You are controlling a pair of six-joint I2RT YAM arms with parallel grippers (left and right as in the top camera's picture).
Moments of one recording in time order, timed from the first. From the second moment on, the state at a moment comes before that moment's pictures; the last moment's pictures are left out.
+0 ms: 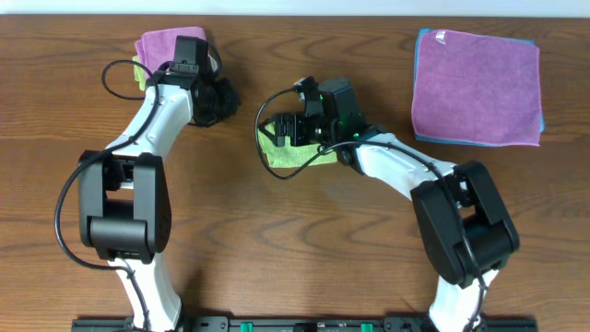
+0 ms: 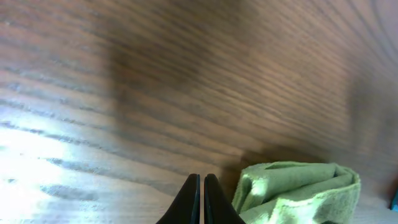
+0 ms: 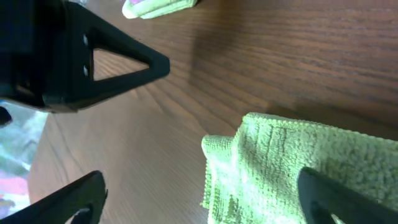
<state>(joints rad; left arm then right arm) -0.10 2.03 1.49 -0.63 0.31 -0.53 0.47 1.99 1.19 0.11 -0.54 0.52</state>
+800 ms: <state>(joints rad) -0.02 1.99 1.49 -0.84 0.52 -0.51 0.14 1.46 1.19 -0.75 -0.46 0.12</state>
